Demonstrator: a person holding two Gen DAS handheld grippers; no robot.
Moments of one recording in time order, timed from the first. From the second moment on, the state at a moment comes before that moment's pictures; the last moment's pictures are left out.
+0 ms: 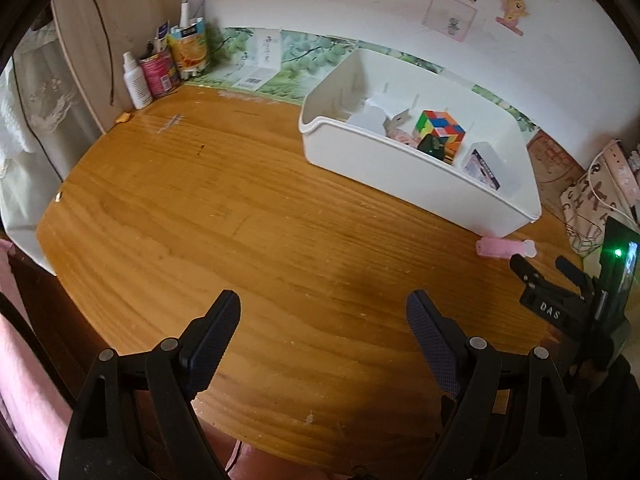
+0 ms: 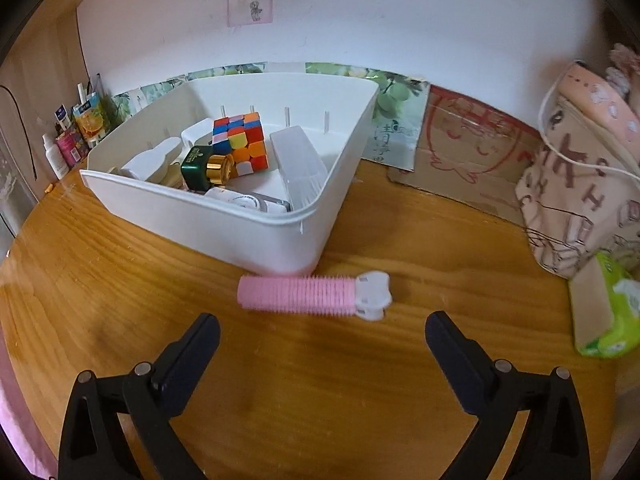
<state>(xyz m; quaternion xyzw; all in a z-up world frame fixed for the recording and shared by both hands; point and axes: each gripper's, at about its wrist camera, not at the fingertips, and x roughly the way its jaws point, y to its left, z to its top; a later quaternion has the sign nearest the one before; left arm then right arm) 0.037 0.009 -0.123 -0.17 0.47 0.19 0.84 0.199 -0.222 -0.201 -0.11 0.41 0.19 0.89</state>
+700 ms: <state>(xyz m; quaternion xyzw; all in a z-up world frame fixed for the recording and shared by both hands) 0.045 0.017 -0.139 -0.16 0.52 0.23 0.81 0.238 -0.185 -0.247 -0.16 0.41 0.23 0.86</state>
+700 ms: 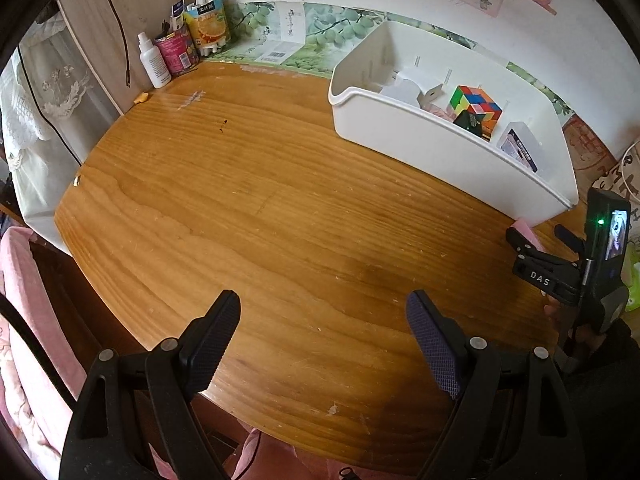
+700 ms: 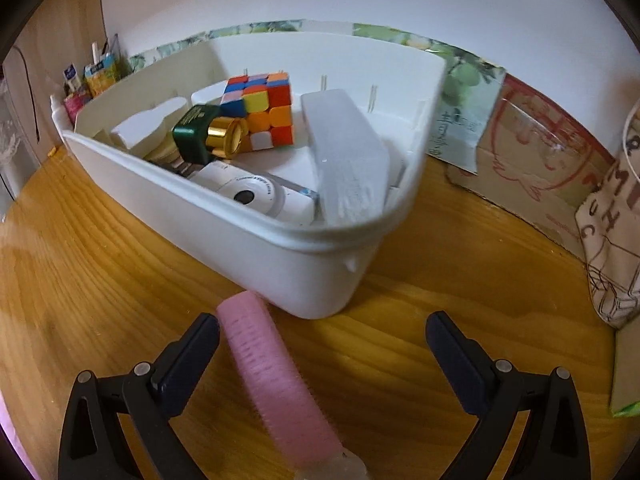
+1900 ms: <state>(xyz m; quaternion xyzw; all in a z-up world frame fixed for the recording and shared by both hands) 0.063 0.020 -0.137 -0.16 0.50 0.18 0.83 0.216 -0.205 -0.238 -0.13 0.46 0.21 0.85</state>
